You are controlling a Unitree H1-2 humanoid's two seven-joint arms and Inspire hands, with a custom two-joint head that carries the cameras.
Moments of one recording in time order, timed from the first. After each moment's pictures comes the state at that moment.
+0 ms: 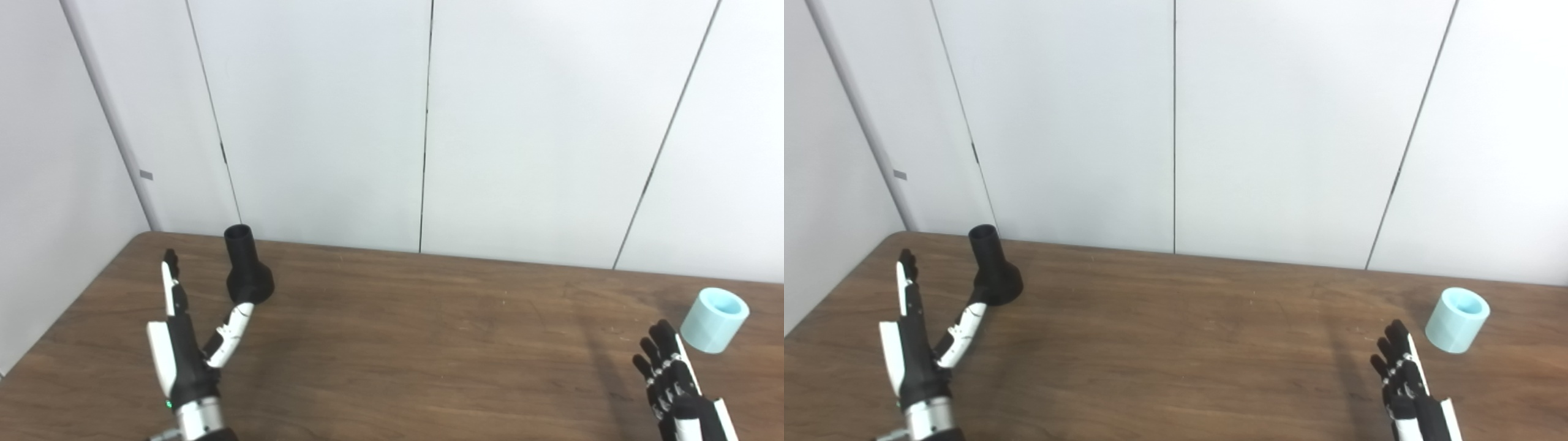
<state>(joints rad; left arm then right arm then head) -0.12 0.12 0.24 0.05 0.40 -0.22 0.56 0.02 -0.10 -0.07 -0.05 0.14 -0.21 0.09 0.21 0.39</state>
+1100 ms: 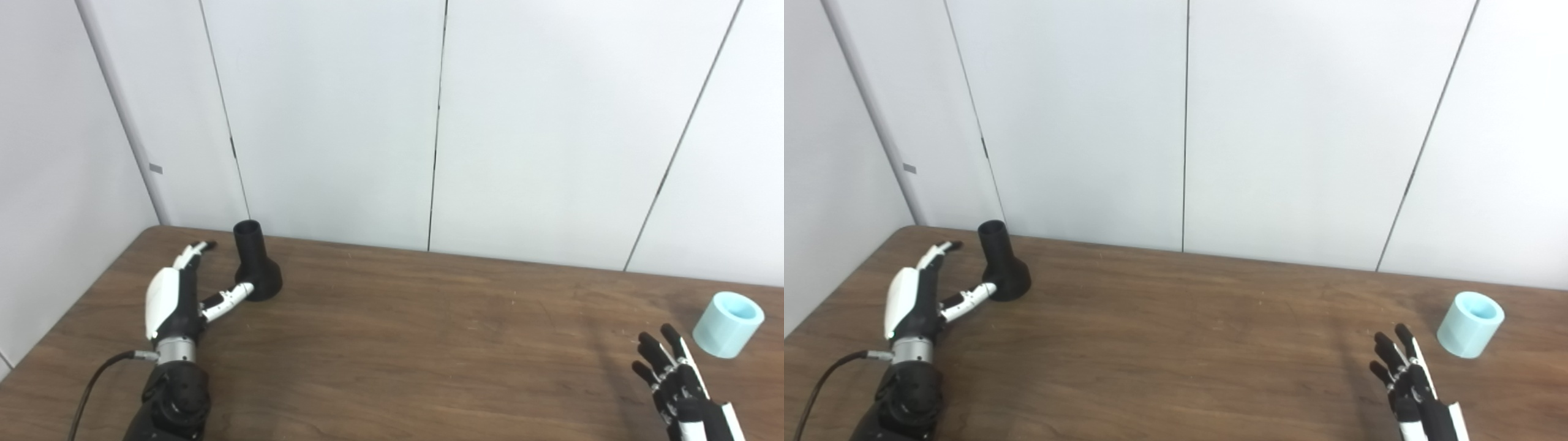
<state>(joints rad) -0.31 0.38 0.15 0.33 0.46 0.08 0.33 0.02 -0.11 -0.08 -0.05 0.13 -0.18 0.09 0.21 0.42</state>
